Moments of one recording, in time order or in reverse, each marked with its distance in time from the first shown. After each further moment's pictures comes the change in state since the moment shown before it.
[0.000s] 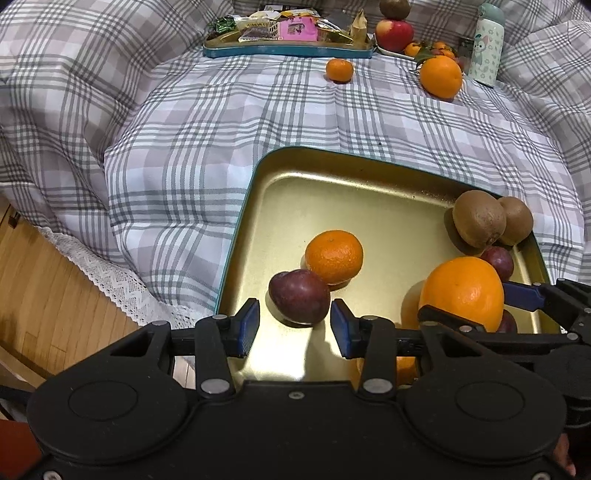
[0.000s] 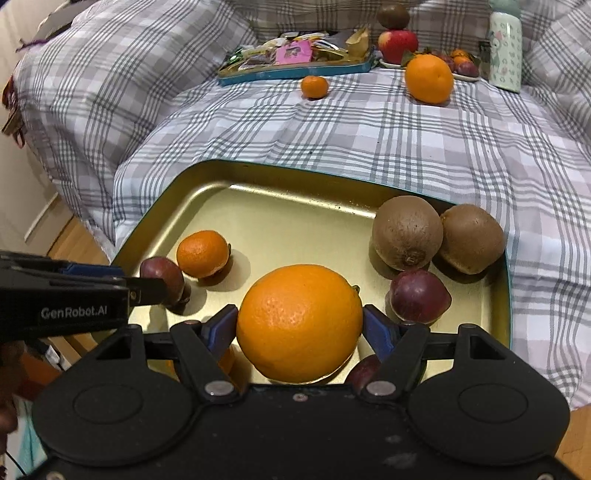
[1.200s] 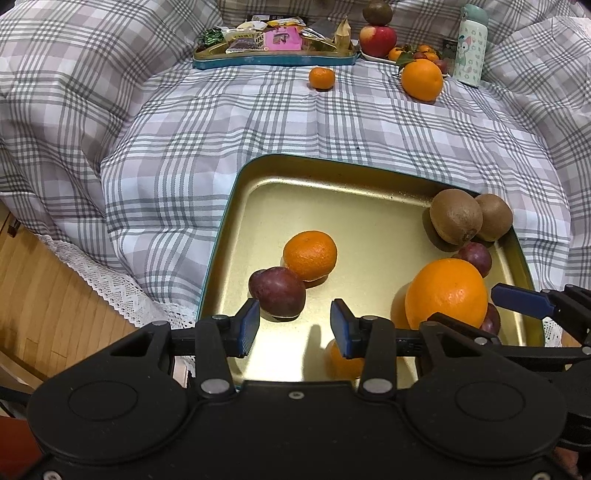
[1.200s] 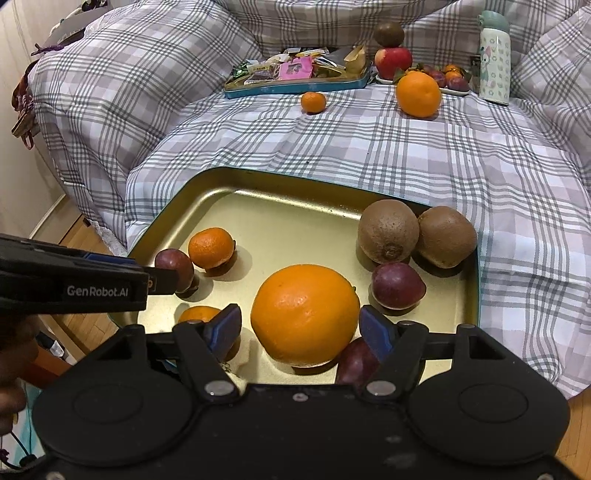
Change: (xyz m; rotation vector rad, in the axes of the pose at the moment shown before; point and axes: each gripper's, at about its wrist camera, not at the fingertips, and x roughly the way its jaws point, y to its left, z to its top) left arm -0.015 -0.013 -0.003 0.030 -0.021 -0.006; right arm -0.036 -0.008 -0.015 -0.001 -0.047 0.009
